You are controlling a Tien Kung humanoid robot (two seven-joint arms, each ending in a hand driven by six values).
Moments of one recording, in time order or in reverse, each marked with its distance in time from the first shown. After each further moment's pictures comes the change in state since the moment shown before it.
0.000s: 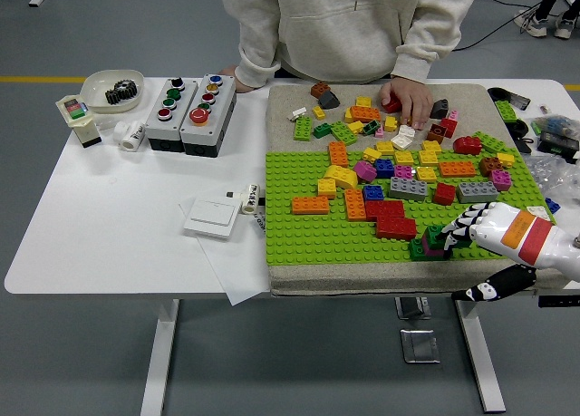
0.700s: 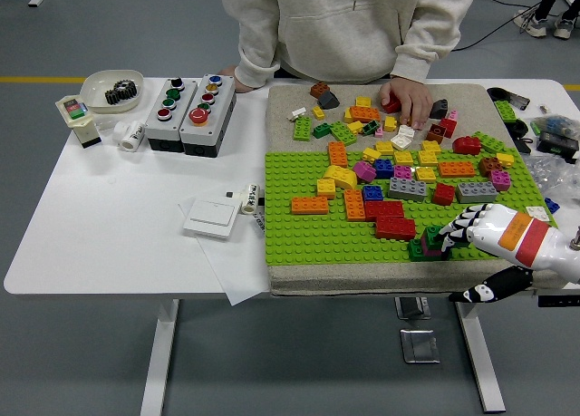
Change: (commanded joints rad) left arm 0.001 0.003 -0.004 0.000 0.010 0.002 0.003; right arm 0.003 0.013 -0.009 -0.010 -0.012 -0.001 0.000
